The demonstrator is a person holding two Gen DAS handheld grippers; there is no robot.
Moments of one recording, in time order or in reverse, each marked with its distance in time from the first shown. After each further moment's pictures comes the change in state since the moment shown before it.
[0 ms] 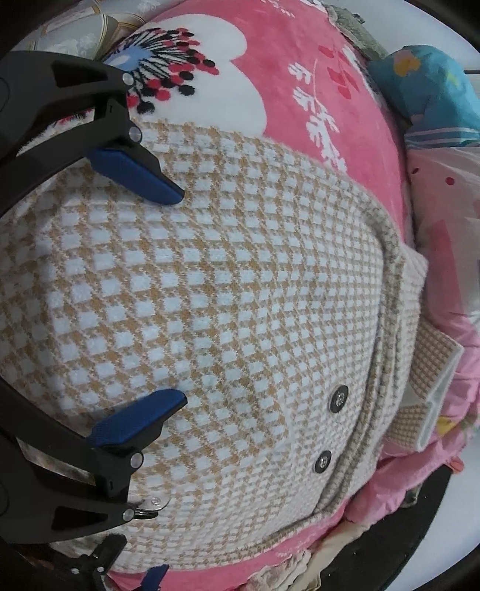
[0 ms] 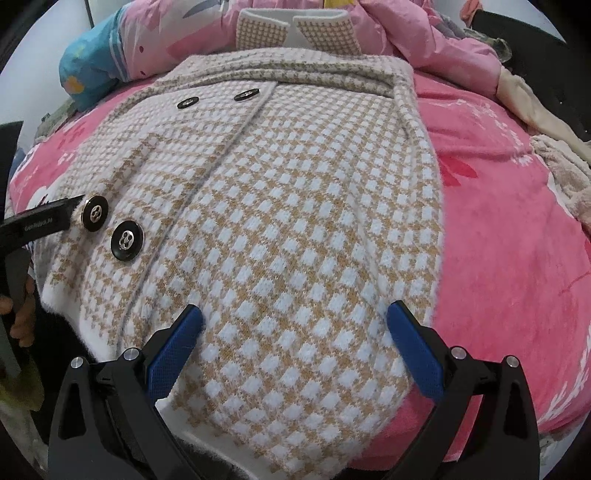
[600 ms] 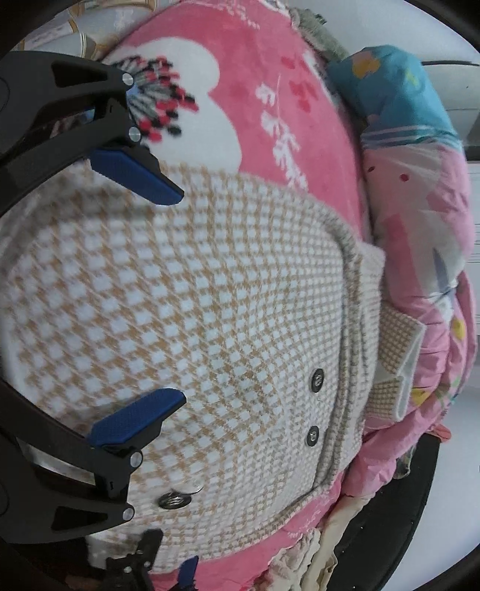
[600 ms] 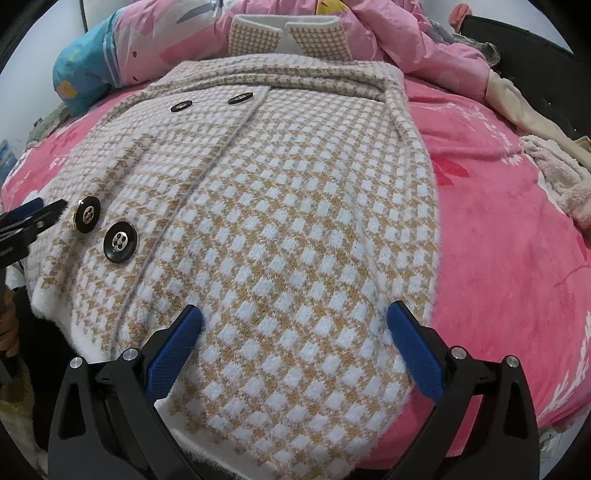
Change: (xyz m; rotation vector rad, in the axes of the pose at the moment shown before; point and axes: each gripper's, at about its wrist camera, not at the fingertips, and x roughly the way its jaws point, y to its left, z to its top) left arm -0.057 0.035 -0.042 0.112 -0.148 -0.015; right arm -0.003 0.005 -0.009 0.009 -0.026 -0.031
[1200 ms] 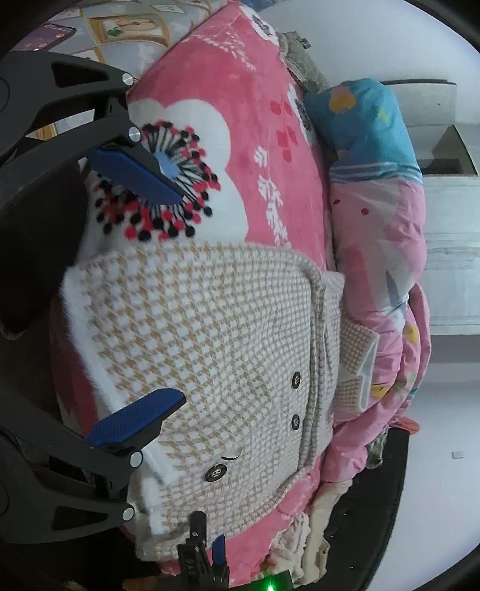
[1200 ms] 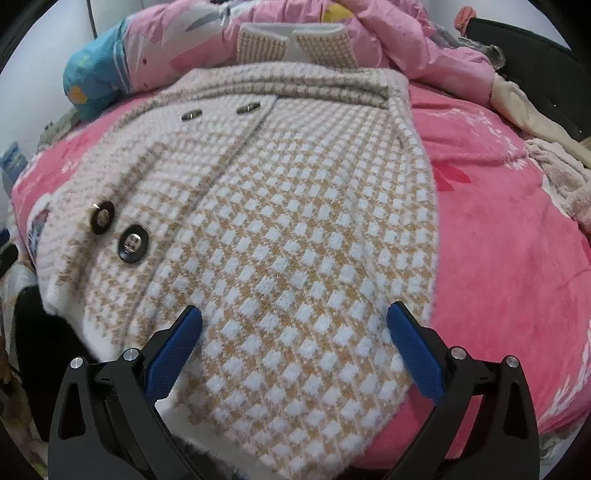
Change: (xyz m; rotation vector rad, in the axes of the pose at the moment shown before) left arm -0.079 0.035 -0.040 0.013 -0.149 0.016; right arm -0.021 -0.012 -0.005 0.022 -0.055 0.066
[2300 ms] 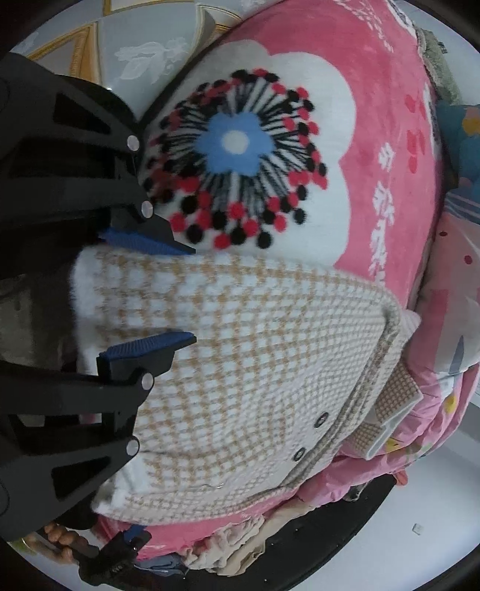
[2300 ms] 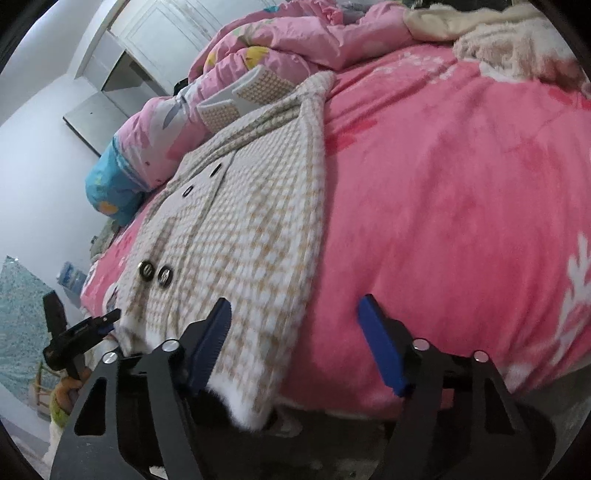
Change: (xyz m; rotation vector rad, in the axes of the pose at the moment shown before) left arm 0.066 0.041 -0.011 -0.361 0.299 -0.150; right arm -0.028 -0.097 -0.066 0.391 -0.094 0.333
